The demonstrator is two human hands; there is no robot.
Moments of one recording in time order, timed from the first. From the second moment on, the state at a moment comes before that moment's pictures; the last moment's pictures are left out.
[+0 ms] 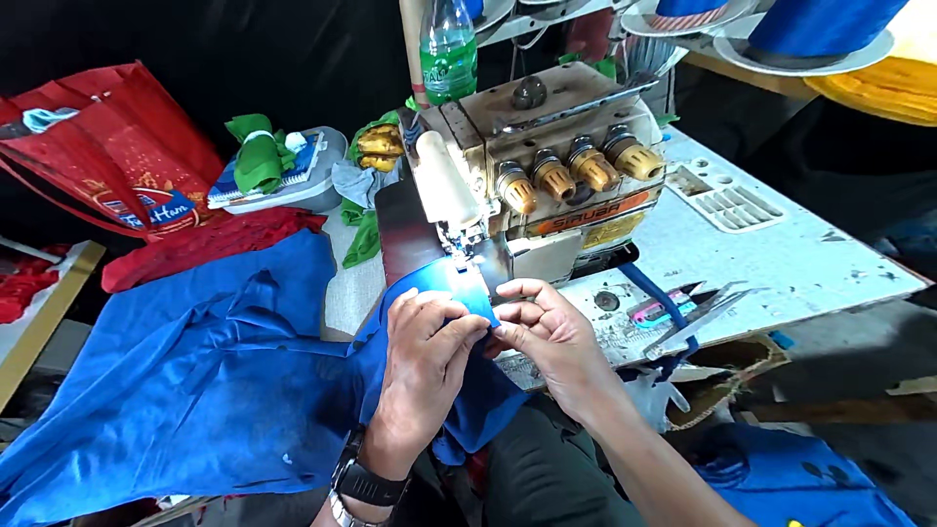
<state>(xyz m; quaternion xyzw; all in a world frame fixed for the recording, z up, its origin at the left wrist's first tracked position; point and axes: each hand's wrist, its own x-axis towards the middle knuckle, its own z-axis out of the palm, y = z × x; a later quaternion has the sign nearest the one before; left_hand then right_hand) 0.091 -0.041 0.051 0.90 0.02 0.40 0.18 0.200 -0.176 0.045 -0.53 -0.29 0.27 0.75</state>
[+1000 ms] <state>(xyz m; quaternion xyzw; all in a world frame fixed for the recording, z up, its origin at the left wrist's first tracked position) 0.084 -0.014 0.075 0.90 0.21 0.37 0.04 0.191 -0.171 0.033 -0.58 -0.27 0.20 0.74</state>
